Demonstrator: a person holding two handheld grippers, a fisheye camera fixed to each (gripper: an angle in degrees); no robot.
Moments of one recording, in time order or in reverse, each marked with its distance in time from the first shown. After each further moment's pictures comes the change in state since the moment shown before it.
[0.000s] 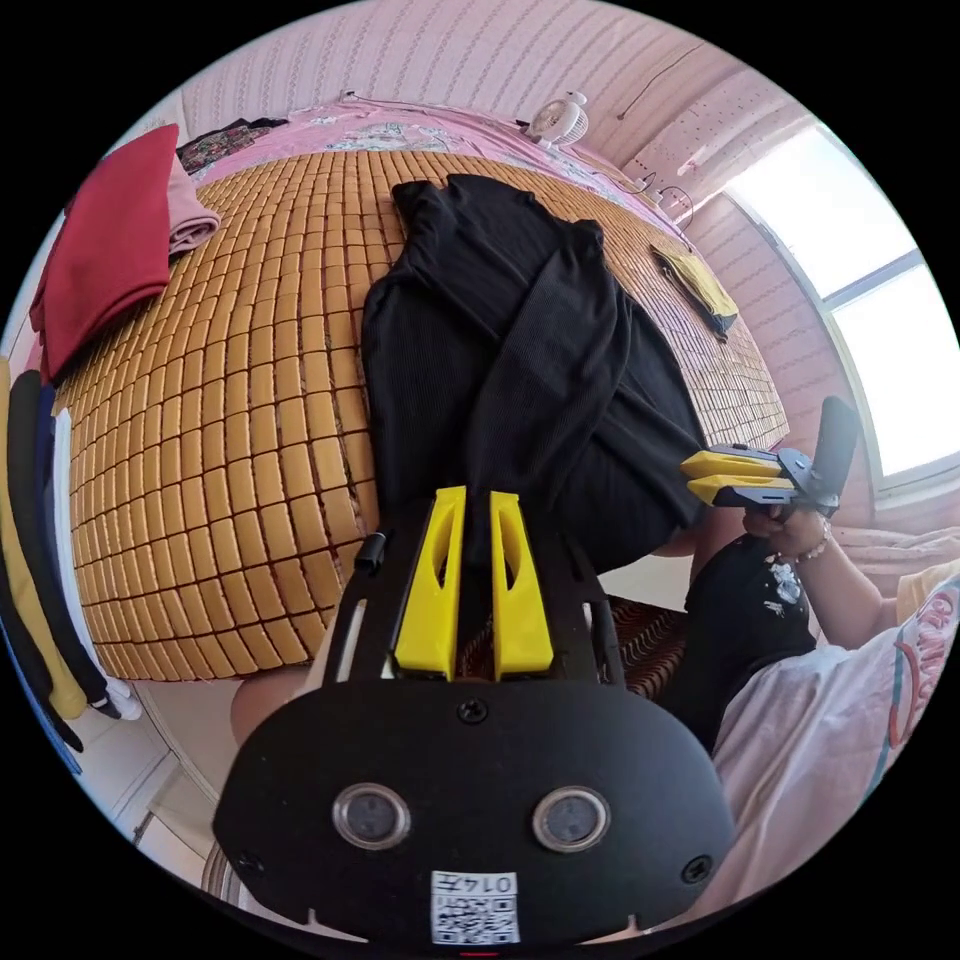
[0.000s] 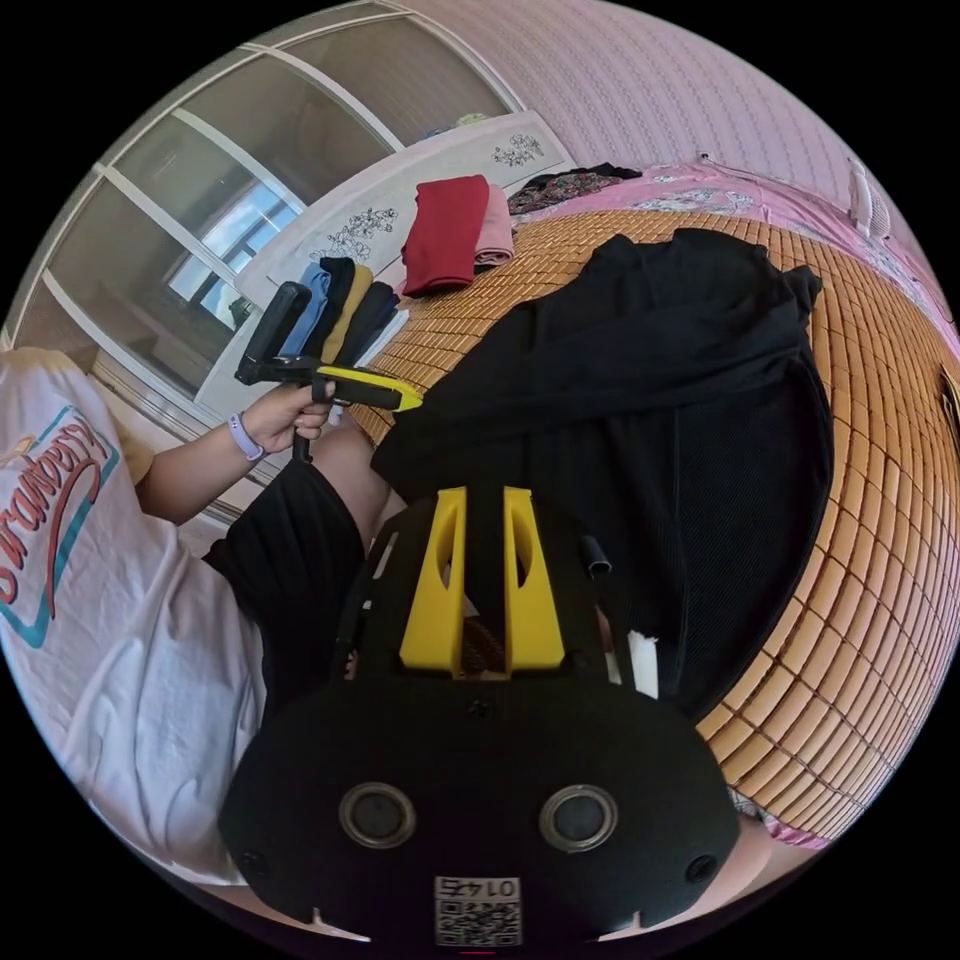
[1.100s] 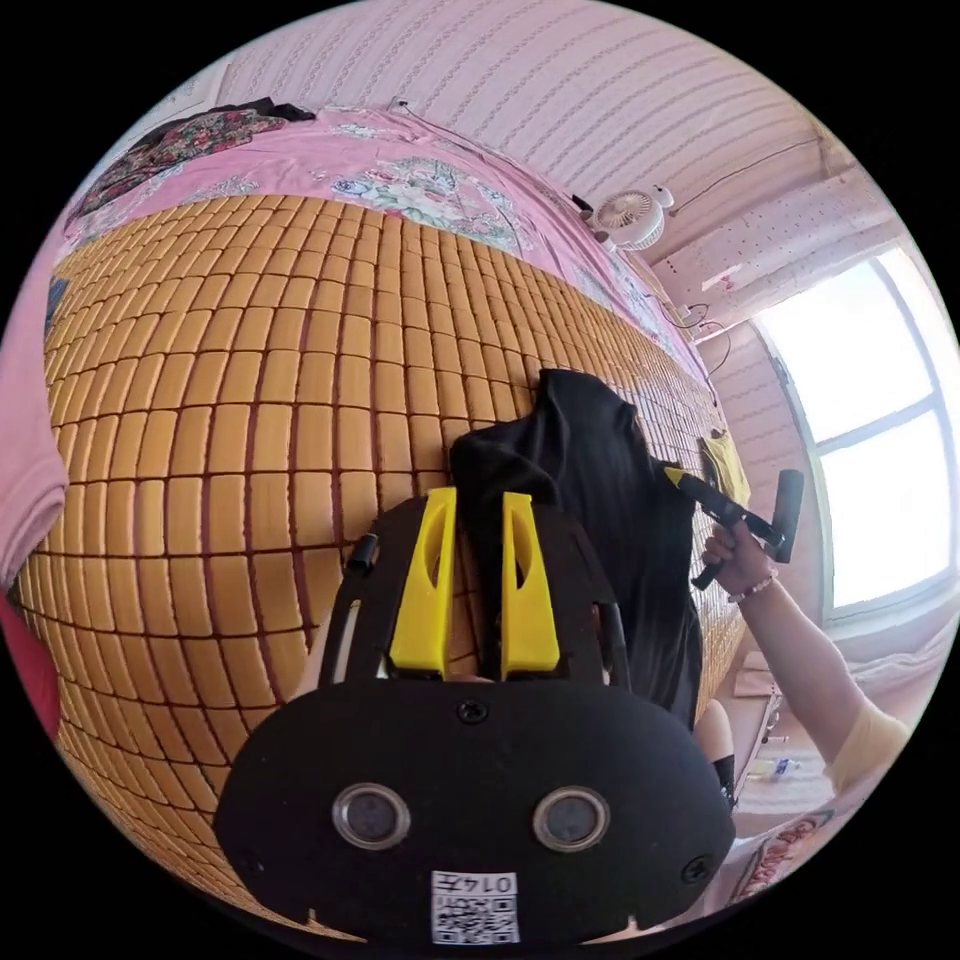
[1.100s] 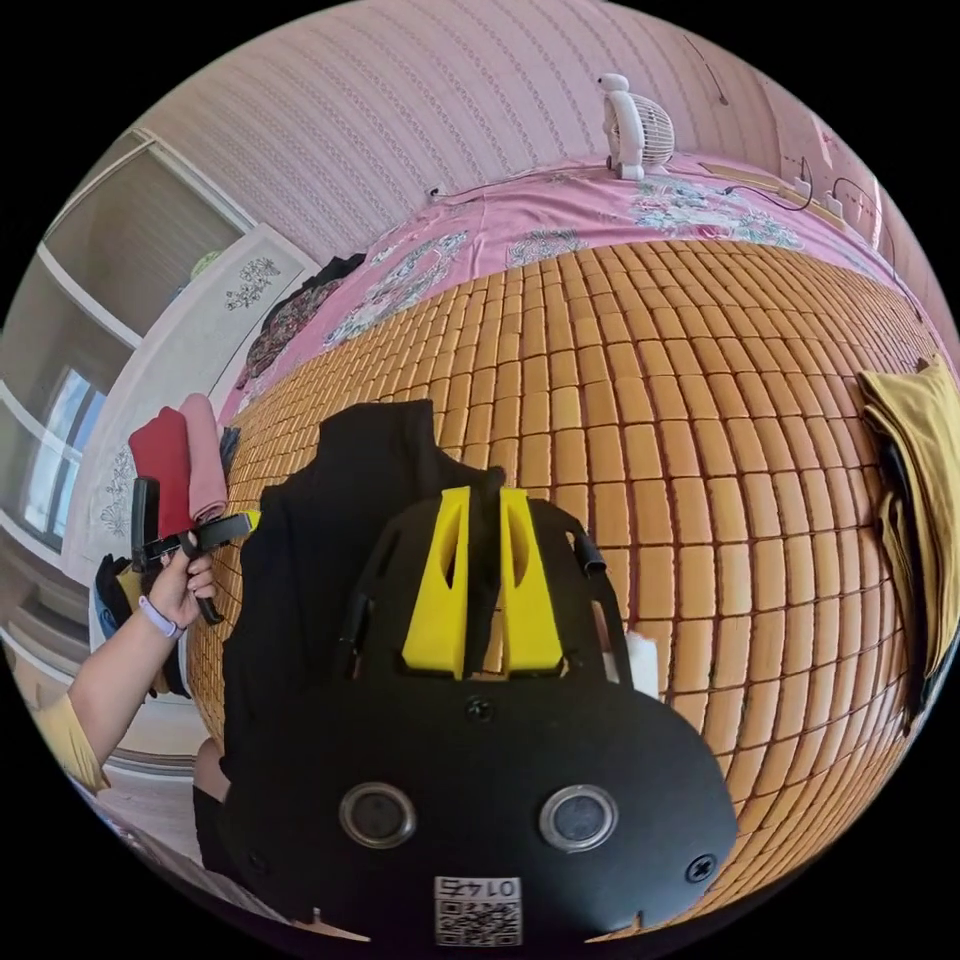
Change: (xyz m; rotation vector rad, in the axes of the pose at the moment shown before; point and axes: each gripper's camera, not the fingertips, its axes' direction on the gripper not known) left arm -0.141 -0.330 0.043 0.148 0.179 -0.142; right arm 0.262 -0.244 -0.048 0.209 0.344 0.475
